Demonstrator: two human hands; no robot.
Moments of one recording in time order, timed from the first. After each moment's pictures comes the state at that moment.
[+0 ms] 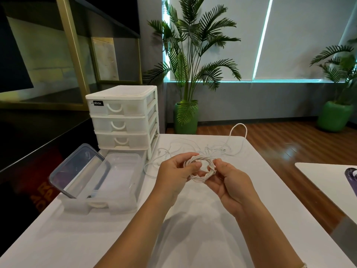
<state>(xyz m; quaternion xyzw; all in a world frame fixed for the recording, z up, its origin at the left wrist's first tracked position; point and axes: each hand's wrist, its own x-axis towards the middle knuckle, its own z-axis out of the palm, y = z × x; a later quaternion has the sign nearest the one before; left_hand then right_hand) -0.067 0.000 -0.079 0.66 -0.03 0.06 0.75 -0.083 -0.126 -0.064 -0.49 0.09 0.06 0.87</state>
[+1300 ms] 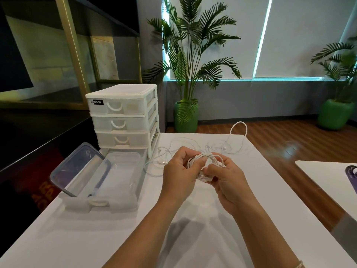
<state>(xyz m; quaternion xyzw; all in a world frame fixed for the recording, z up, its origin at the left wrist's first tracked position) -0.077 -0.013 -0.081 0.75 -0.07 0.21 0.62 -0.078 -0.122 -0.075 -0.60 0.01 0.01 0.80</state>
